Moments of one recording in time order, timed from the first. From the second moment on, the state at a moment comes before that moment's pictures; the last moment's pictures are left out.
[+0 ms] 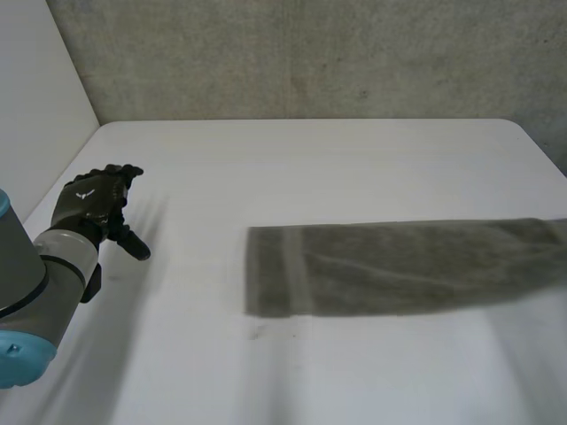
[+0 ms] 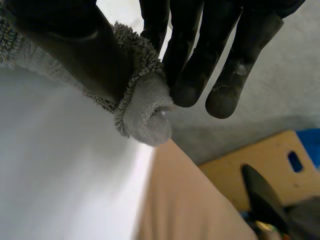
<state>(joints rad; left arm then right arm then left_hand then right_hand) 4.47 -1.78 -1.80 3.38 -1.63 3.13 1.23 -1.11 1.63 -0.26 1.38 2.36 0.18 0.17 0.17 0.17 0.03 1.31 1.31 1.34 1.34 1.15</state>
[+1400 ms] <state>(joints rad) 4.22 -1.80 -1.73 3.38 -1.61 3.13 1.78 -1.30 1.95 -0.28 1.34 2.74 0.18 0.17 0.17 0.17 0.03 0.24 0.25 0.24 0.26 0.06</state>
